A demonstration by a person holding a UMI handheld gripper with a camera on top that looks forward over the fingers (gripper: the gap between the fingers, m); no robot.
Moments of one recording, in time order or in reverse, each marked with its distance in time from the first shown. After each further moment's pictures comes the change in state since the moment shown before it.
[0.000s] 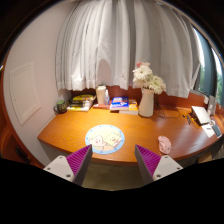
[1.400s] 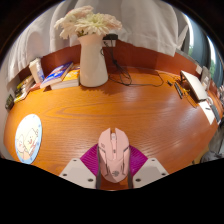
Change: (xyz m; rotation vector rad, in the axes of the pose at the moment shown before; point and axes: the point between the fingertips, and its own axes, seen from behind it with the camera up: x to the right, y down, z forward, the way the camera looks) arm 0.285 0.093 0.224 -0.323 0.204 0.135
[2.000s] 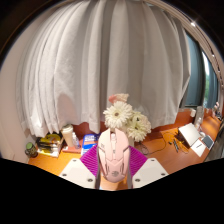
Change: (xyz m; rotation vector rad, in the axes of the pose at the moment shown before) arm -0.175 -0.257 -0.222 0.474 0.028 0.029
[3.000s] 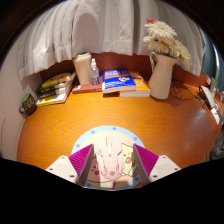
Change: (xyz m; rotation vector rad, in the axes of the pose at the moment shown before) arm -0.139 0.288 0.058 -0.427 -0.071 -0.021
